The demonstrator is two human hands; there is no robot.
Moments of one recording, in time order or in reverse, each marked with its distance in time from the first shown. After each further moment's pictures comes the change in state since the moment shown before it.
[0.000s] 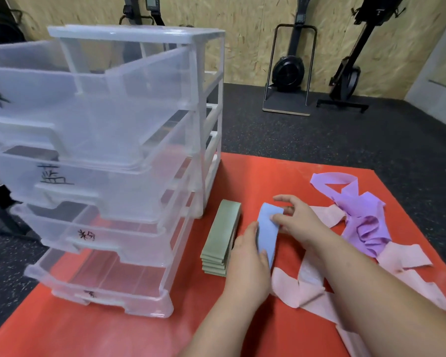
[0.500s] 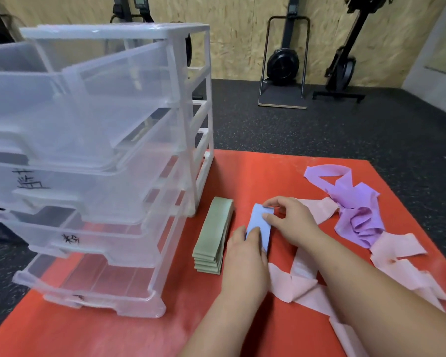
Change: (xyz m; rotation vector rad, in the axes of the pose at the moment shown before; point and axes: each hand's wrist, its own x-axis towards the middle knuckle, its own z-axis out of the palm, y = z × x) left_hand 0.003 -0.003 0.021 0.288 0.005 0.077; right_hand -0.001 0.016 -0.009 -0.555 0.096 -0.210
